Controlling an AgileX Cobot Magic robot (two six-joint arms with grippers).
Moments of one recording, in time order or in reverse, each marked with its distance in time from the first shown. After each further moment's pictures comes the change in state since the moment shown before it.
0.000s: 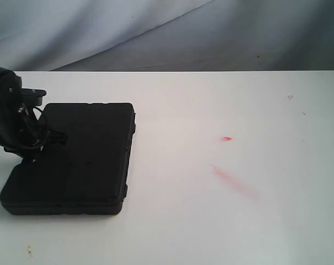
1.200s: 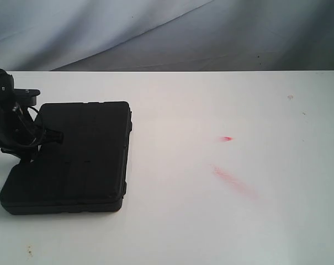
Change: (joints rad) left arm 0.029 -0.004 0.006 -0.063 -0.014 0.039; right arm 0.000 0.000 0.000 0.000 0.000 0.000
